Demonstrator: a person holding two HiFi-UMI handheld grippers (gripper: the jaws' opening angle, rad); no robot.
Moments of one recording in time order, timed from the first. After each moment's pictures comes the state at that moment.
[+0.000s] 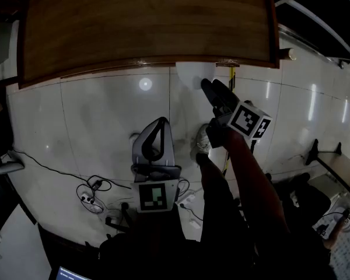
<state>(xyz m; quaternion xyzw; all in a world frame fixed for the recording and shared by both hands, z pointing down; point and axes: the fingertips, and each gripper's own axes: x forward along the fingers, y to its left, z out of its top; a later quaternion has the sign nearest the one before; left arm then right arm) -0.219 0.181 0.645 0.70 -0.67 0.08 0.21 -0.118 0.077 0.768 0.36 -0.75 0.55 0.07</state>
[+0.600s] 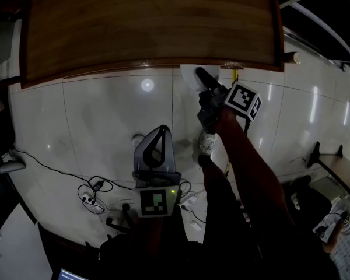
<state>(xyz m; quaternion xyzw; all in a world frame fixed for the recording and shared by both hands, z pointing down) -0.223 0.197 0.651 0.70 -0.67 0.10 0.22 -0.157 0.054 0.809 0.34 -0.65 0.68 0.00</state>
